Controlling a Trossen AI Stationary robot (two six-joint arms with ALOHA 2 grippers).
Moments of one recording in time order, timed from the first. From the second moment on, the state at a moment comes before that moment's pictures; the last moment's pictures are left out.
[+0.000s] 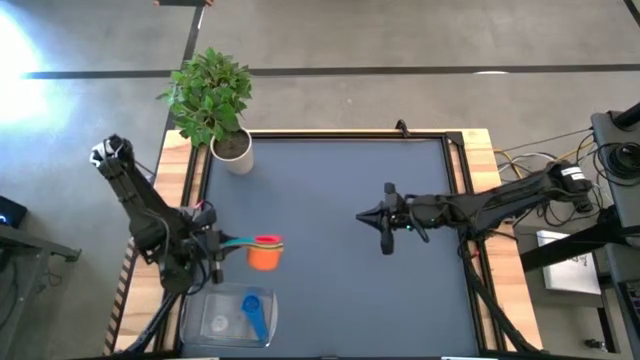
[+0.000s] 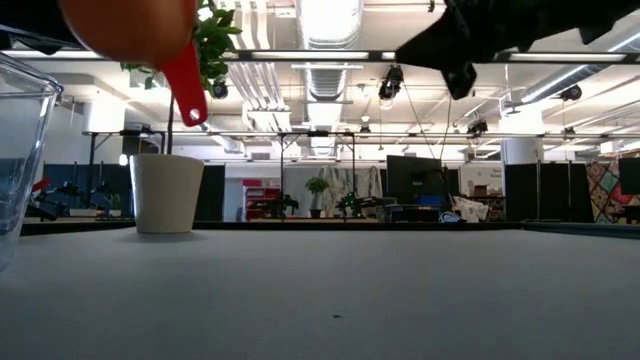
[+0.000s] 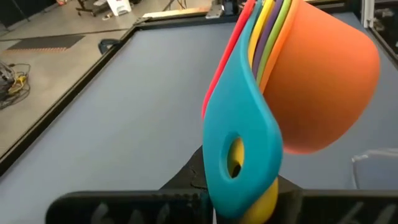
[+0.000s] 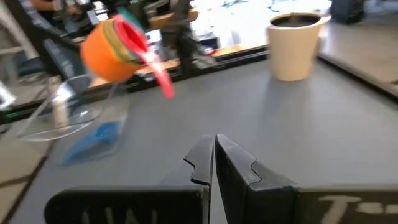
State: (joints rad) left arm -0.97 0.92 0.66 -0.69 -1.04 -0.75; right arm 0.17 1.13 0.57 0.33 0.25 0.26
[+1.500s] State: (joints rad) left arm -0.58 1.67 0.77 -0.54 -1.14 -0.43; right arm 0.05 1.67 1.18 0.02 -0.16 -0.01
